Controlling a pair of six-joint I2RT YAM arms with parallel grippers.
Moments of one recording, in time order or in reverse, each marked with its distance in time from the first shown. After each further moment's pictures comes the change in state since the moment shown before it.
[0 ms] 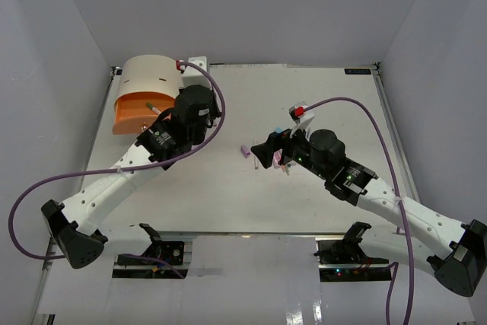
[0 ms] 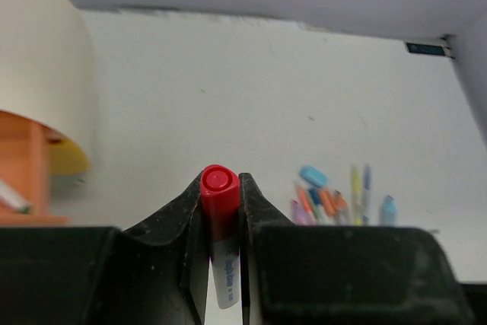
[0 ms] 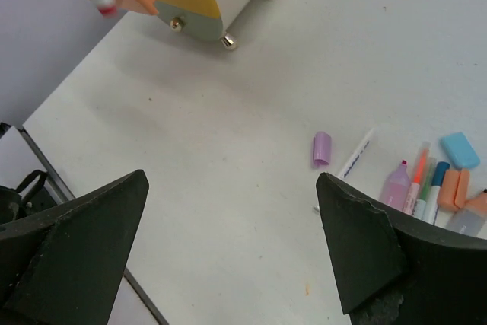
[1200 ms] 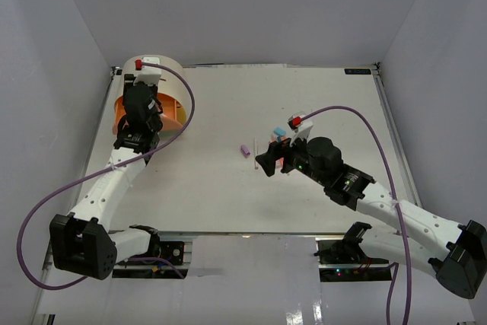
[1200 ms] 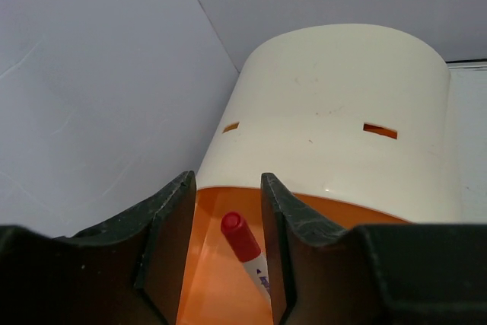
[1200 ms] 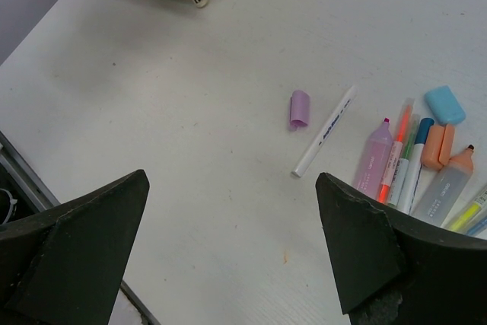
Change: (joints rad) left arm 0.592 -0.083 -0.352 0.578 -0.012 0.834; right arm 0.000 -0.043 -0.118 -0.026 0.040 -0.025
